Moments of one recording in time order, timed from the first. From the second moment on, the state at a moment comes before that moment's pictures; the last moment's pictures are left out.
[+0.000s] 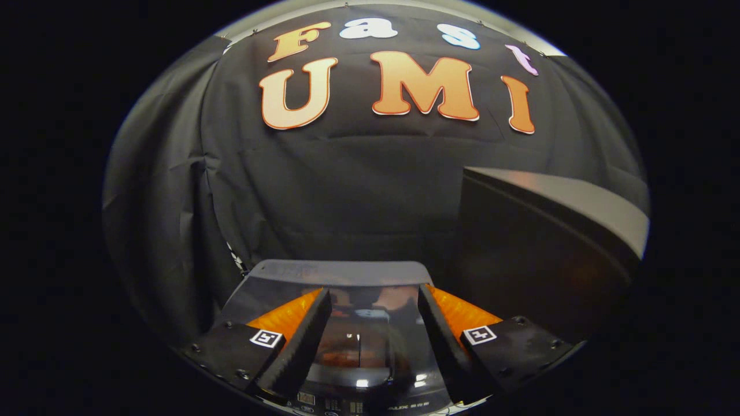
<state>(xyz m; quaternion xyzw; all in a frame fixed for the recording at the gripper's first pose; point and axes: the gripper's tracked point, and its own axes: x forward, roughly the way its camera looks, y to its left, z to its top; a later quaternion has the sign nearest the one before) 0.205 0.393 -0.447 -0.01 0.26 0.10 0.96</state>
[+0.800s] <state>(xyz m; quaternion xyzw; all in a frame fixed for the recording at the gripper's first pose) 0.185 0.399 -0.412 0.01 0.26 0.11 0.96</state>
